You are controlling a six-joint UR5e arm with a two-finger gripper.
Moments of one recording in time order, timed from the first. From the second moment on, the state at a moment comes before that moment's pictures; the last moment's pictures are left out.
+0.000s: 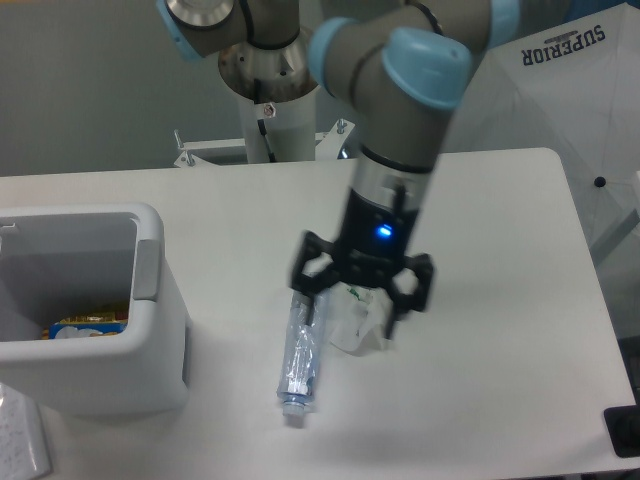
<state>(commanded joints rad) 2.56 -1.98 -1.42 -0.96 1.25 0.73</state>
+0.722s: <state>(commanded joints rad) 2.67 -2.05 -1.42 -0.98 1.49 1.27</state>
